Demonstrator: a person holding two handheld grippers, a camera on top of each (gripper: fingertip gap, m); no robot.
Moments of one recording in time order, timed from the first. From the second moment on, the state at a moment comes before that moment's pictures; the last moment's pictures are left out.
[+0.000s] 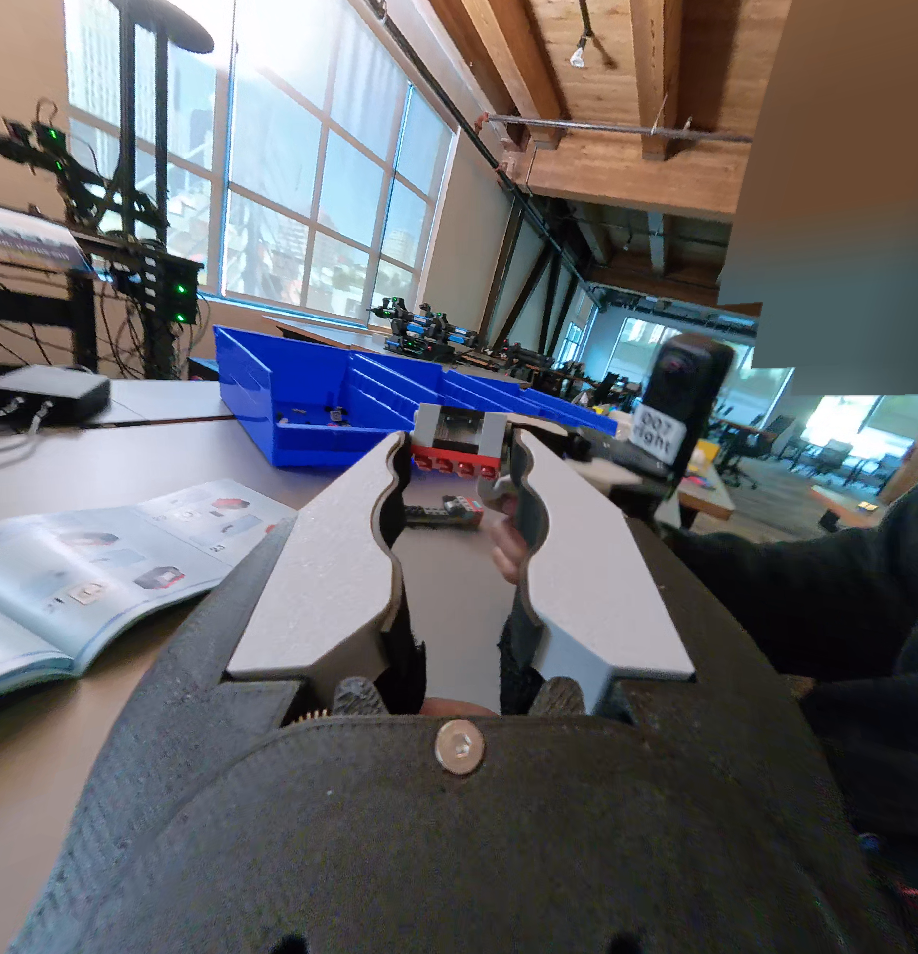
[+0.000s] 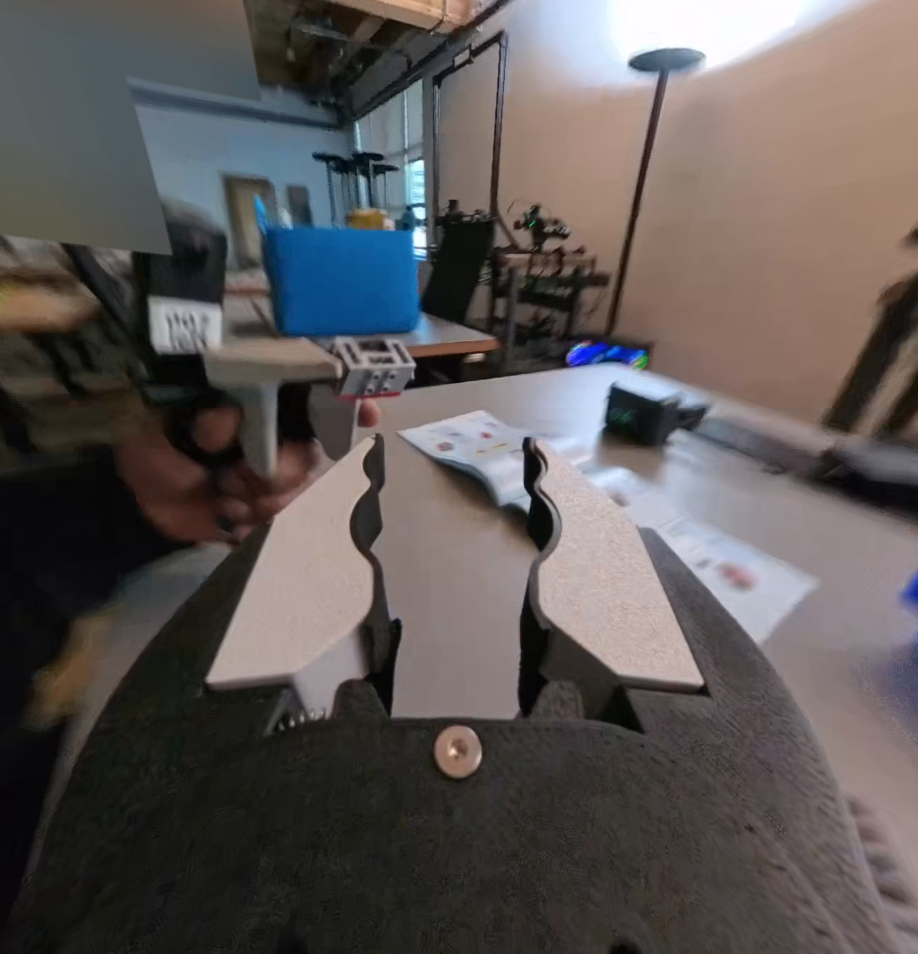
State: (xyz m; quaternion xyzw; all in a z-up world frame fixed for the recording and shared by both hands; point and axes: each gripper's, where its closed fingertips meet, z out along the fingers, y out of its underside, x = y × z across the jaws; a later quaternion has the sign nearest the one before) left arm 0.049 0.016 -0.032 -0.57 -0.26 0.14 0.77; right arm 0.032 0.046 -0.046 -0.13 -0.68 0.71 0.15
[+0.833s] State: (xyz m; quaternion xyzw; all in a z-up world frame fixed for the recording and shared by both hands) left arm 0.075 0.039 -0.037 -0.63 -0.12 0.28 0.71; right arm 0.076 0.023 -0.041 -0.28 -0.55 0.67 -0.42
